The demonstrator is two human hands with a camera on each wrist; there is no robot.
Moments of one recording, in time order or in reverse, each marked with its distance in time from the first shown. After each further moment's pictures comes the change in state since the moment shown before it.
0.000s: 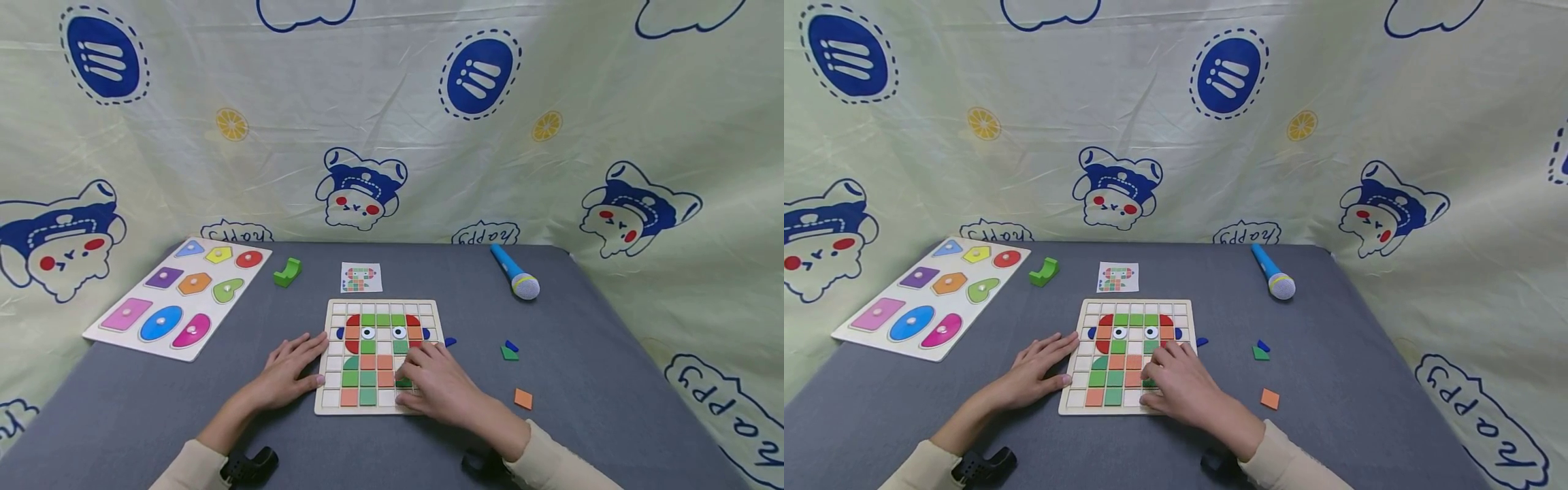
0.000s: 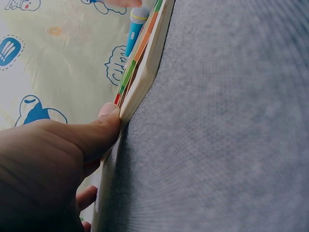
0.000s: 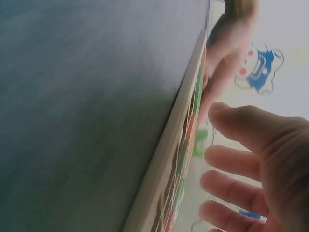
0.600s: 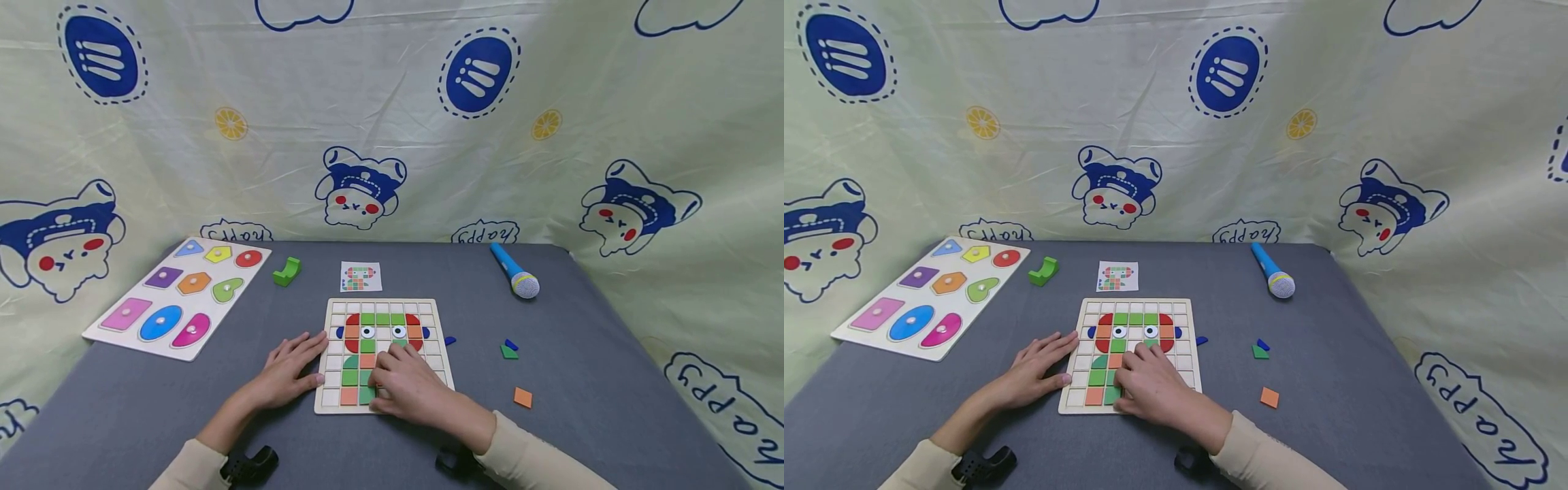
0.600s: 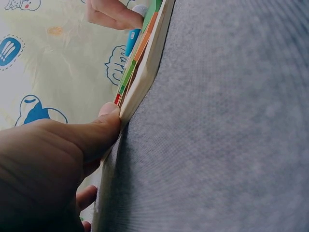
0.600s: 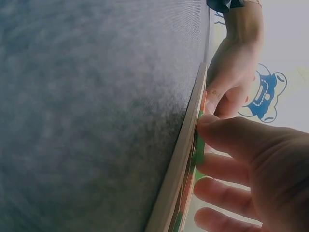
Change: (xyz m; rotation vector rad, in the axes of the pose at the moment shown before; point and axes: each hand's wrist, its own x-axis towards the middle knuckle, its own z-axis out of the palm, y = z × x) left_hand 0.000 -0.001 0.001 -0.019 -0.003 -0.003; right_hand 0.026 -0.026 0.014 -0.051 -0.025 -0.113
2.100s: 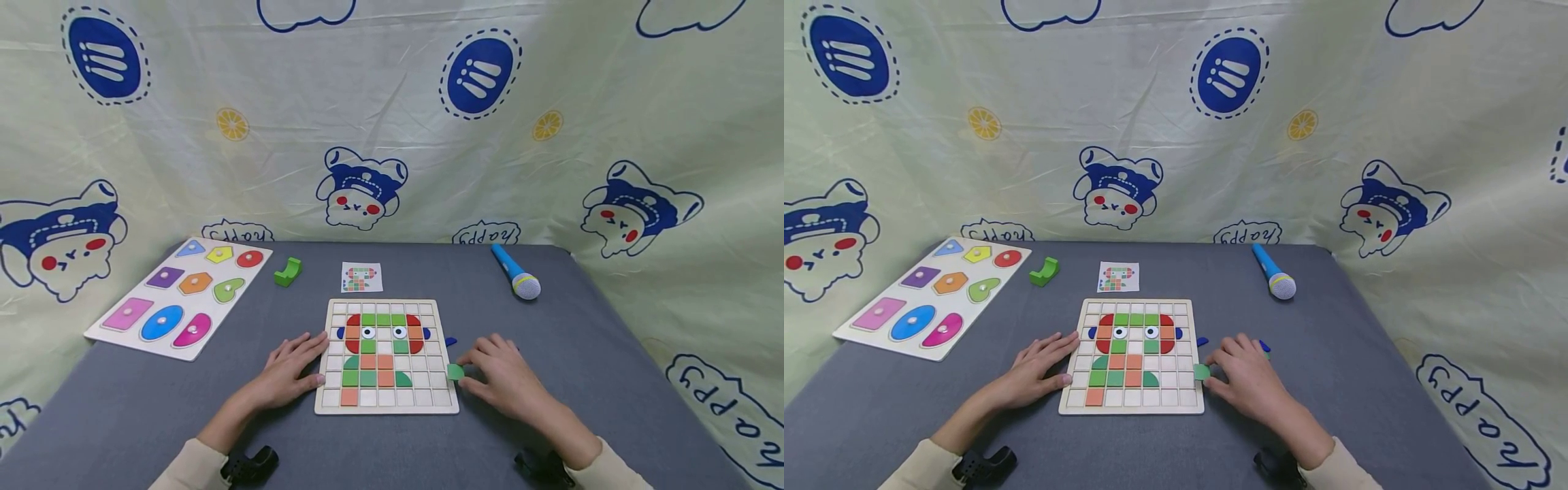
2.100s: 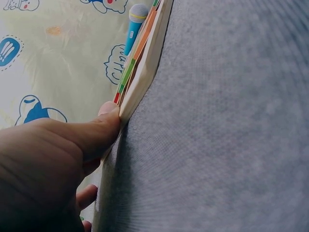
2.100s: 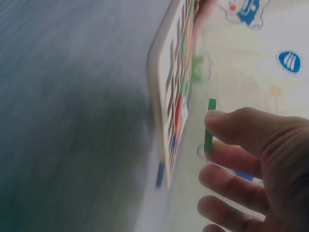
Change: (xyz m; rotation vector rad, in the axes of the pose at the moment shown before) left_hand 0.000 0.002 -0.001 0.001 -0.013 -0.023; right_hand -0.085 0.076 -0.032 0.013 0.066 0.350
